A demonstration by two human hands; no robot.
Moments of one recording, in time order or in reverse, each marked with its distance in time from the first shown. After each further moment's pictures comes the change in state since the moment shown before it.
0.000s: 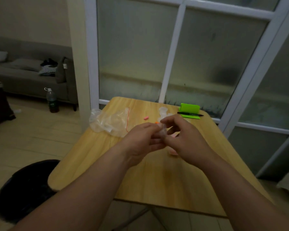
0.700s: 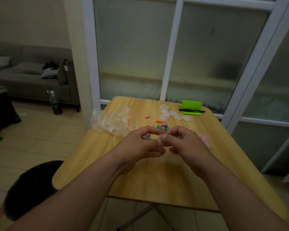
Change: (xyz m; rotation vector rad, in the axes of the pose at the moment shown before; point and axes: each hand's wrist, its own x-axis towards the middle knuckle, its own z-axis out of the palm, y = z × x) left_hand -0.026 -0.006 -0.016 0.232 -0.030 0.030; right_hand -0.020 0.001 0.013 0.457 -0.017 0.340
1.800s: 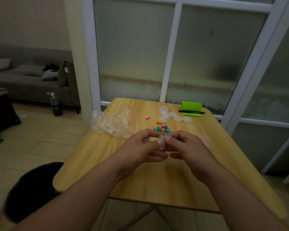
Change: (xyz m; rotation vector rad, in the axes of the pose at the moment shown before) left_hand -0.012 0.002 0.004 0.046 -0.039 0.024; right_hand -0.011 0.001 -0.003 0.029 0.008 0.044
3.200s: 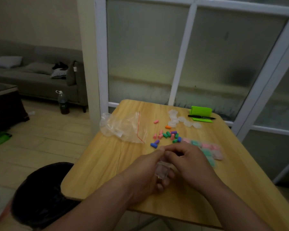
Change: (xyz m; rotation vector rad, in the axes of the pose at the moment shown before) left_hand -0.006 -0.018 0.005 -0.280 0.005 -0.385; right_hand 0.012 0.011 0.022 -0.471 0.009 -0.238
